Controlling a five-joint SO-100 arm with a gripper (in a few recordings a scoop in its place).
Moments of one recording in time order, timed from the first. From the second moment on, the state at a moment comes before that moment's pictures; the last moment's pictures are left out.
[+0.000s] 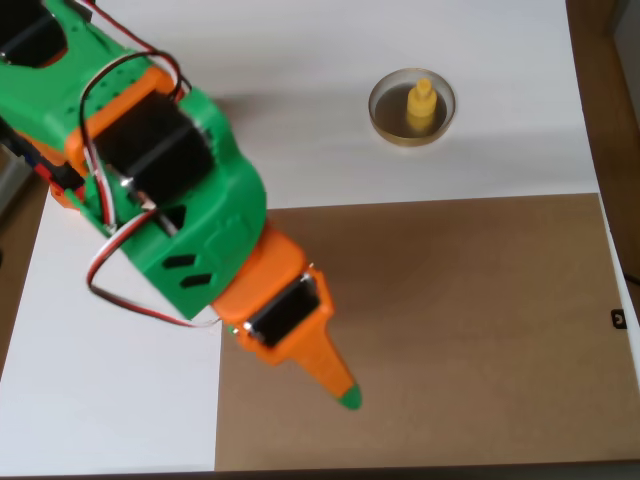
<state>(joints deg) -0.6 89.0 71.5 81.7 1.6</state>
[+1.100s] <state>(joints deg) 11.1 106.4 100.5 67.7 2.8</state>
